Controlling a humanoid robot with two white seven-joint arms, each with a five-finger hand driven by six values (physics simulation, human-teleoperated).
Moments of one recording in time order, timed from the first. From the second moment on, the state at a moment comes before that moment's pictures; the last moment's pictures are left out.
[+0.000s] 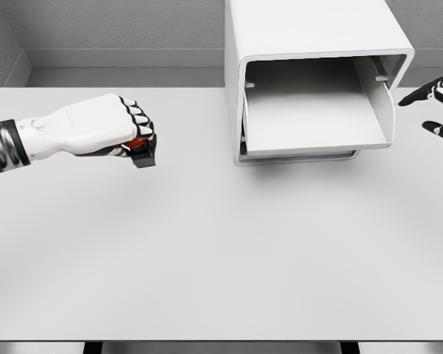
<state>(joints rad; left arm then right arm) -0.48 0.70 -0.29 -1.77 -0.45 -0.61 -0.61 -0.09 -0.94 -0.08 -1.65 0.17 -0.61 0.29</state>
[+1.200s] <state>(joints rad) -0.52 0.52 -0.29 -1.80 -0.44 -0.61 -0.61 0.11 -0.92 -0.08 -1.51 0.21 -0.61 0.29</state>
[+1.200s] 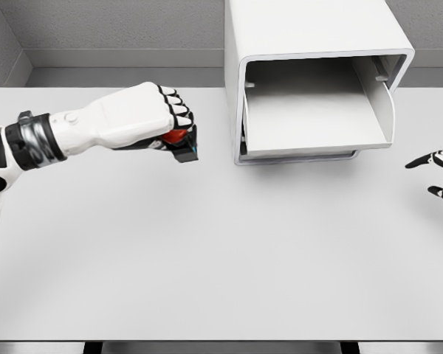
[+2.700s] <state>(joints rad) -0.58 0.22 -0.33 -1.78 -0.55 -0.61 -0.61 0.12 -0.82 -0.07 -1.54 0.29 -0.61 0.29</state>
